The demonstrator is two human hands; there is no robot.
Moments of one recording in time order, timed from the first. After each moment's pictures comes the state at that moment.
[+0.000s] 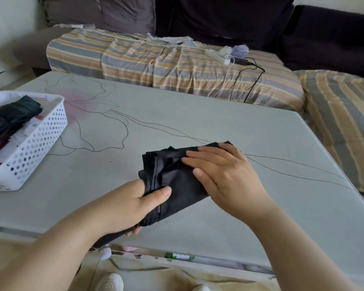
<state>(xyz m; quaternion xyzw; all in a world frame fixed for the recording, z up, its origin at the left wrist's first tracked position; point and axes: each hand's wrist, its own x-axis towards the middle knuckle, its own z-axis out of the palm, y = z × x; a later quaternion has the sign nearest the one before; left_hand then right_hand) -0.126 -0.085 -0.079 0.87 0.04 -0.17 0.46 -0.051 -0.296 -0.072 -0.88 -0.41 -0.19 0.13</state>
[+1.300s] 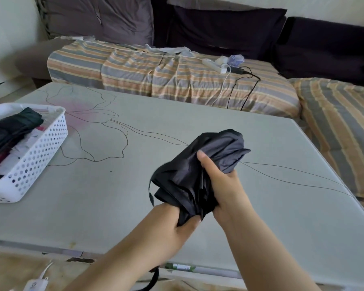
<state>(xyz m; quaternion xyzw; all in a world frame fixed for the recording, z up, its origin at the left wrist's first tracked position) -0.131 -0.137 -0.093 0.90 -0.05 -0.02 0.44 -0.057 -0.258 -0.067 -0.55 0.09 0.15 0.82</state>
